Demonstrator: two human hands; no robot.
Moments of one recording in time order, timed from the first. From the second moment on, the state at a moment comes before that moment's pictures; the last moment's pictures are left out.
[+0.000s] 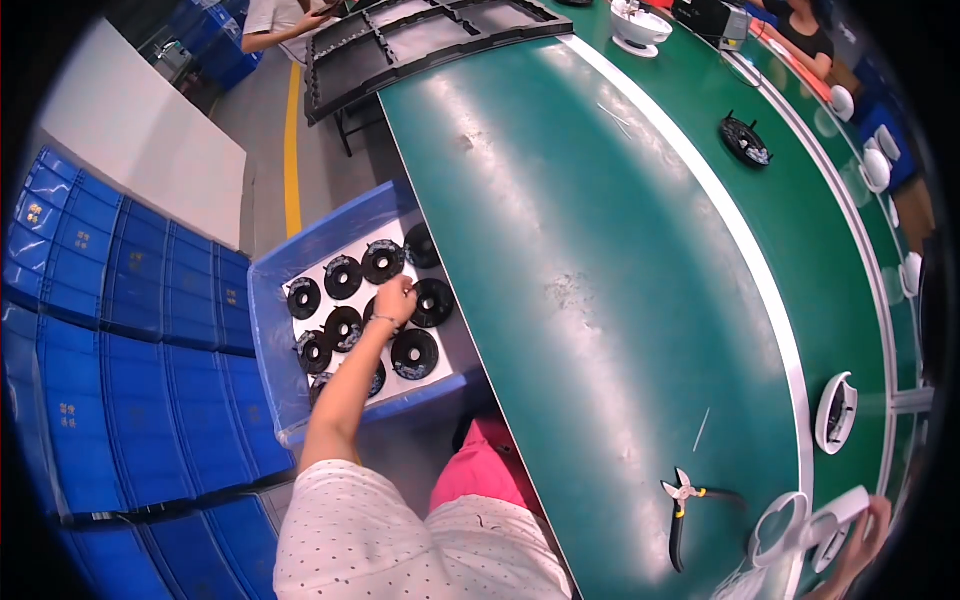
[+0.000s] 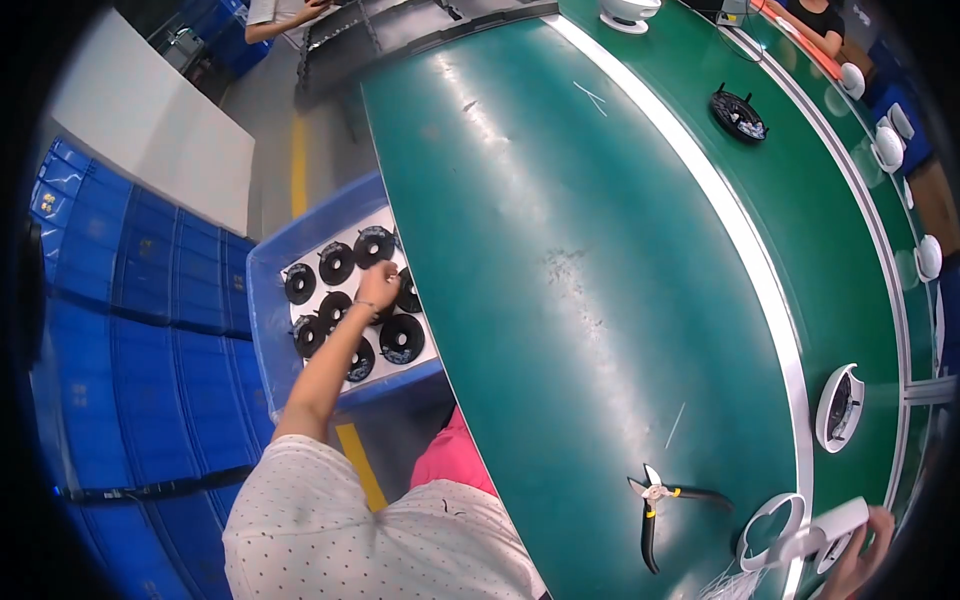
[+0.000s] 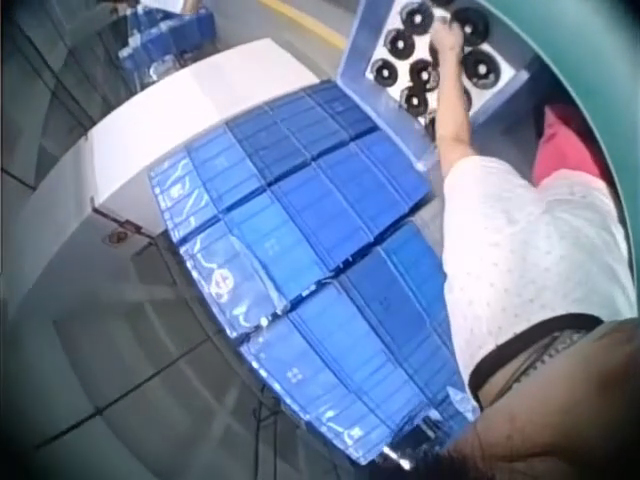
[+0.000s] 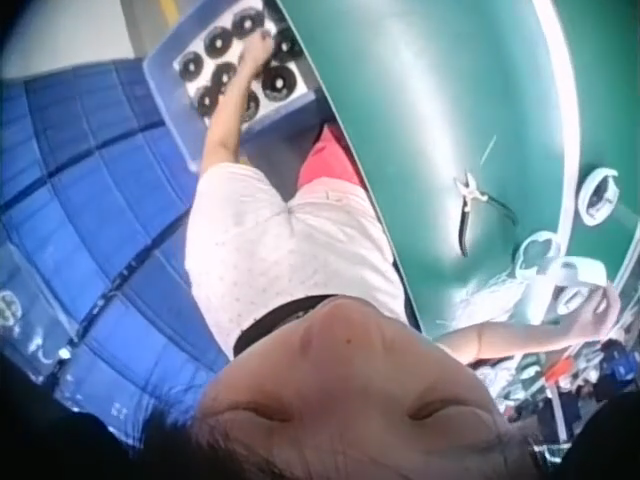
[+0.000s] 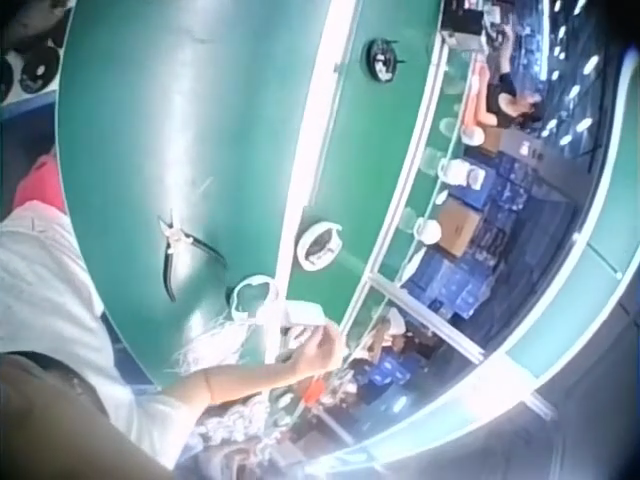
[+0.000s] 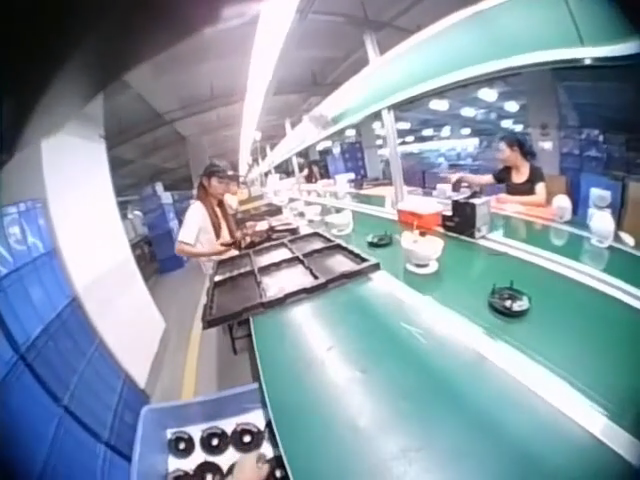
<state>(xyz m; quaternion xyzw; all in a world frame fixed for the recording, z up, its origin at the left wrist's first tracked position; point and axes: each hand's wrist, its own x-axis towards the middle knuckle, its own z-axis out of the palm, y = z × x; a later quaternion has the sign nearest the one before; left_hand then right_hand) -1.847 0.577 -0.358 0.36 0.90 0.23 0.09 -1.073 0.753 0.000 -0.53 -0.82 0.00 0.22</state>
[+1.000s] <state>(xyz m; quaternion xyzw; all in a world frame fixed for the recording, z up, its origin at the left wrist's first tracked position) -1.731 0.773 -0.064 0.51 0.48 0.69 0.15 -1.354 0.776 -0.064 -0.40 -0.91 0.01 0.07</state>
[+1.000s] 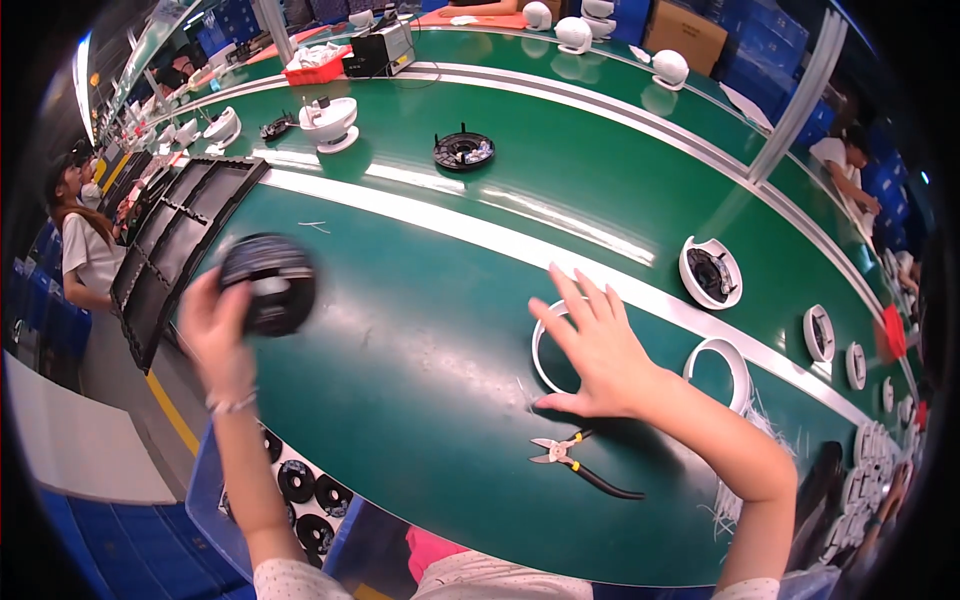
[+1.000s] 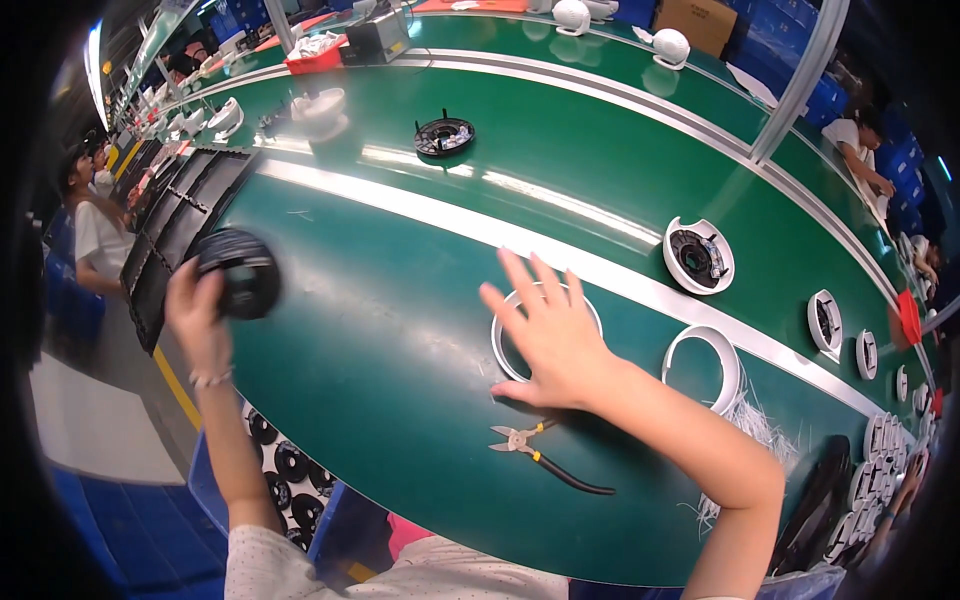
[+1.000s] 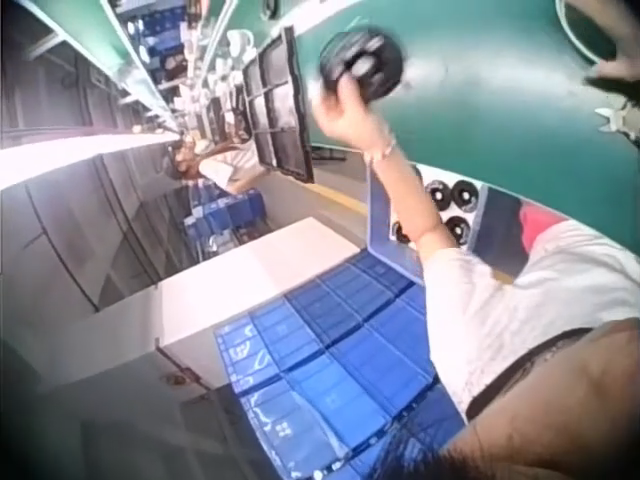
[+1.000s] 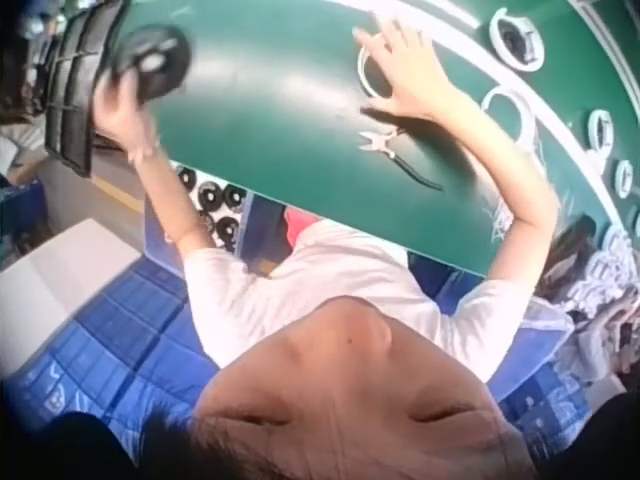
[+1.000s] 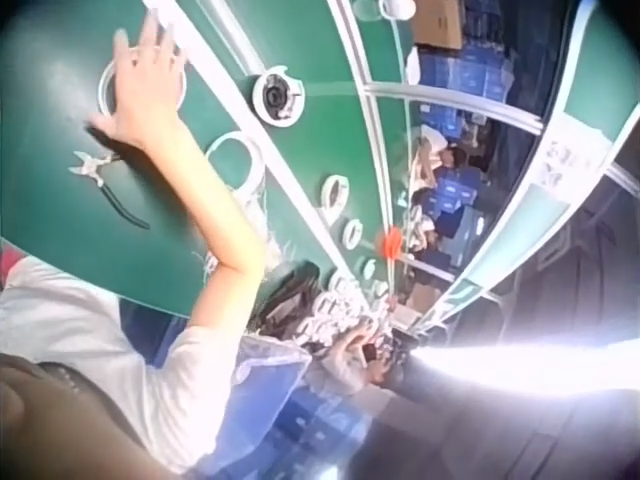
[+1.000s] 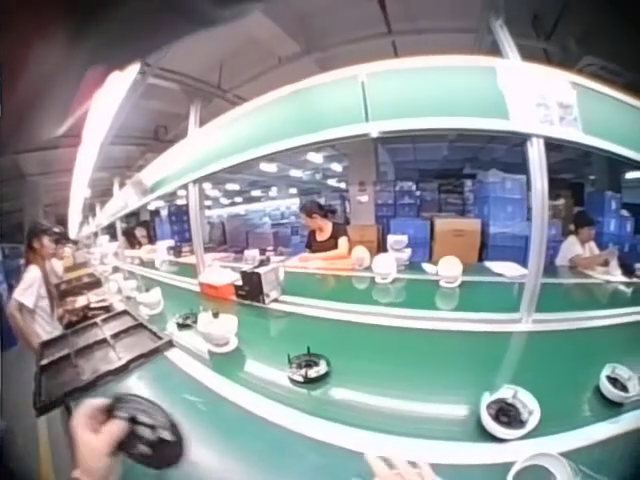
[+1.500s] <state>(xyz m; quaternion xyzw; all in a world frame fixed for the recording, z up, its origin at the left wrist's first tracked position) -1.594 0.869 -0.092 0.52 0.39 0.35 0.67 -1.335 0.800 -0.074 -0.49 -0.84 0.21 -0.09</state>
